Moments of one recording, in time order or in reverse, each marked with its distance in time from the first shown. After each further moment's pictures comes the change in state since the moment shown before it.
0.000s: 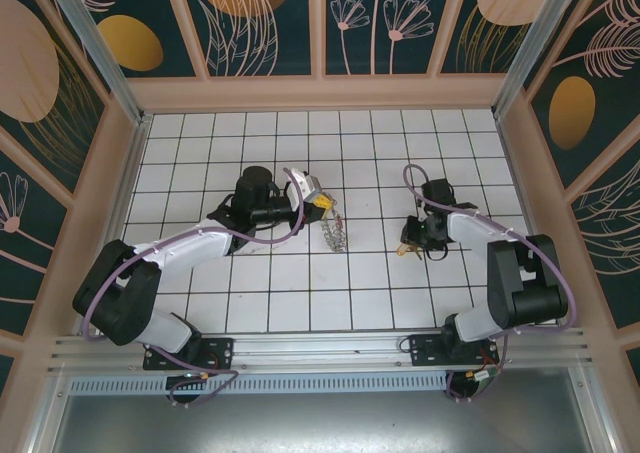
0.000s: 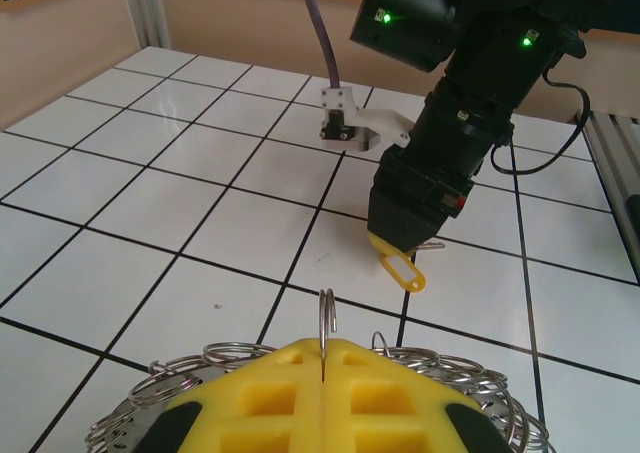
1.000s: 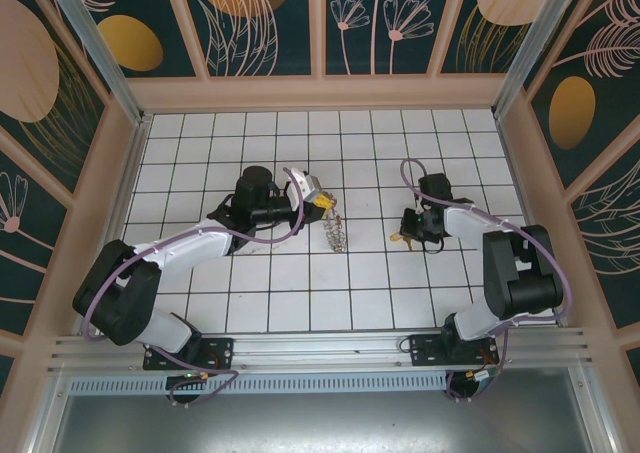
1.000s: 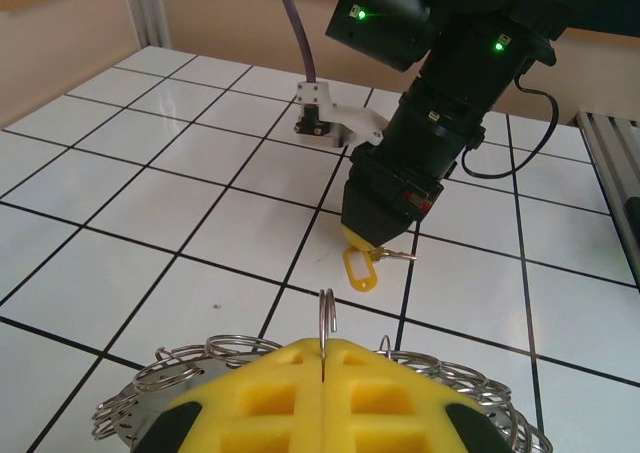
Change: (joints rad) left arm 0.000 0.000 0.000 0.000 0.000 -0.007; right arm 0.005 0.058 0.043 0.074 0.006 0.029
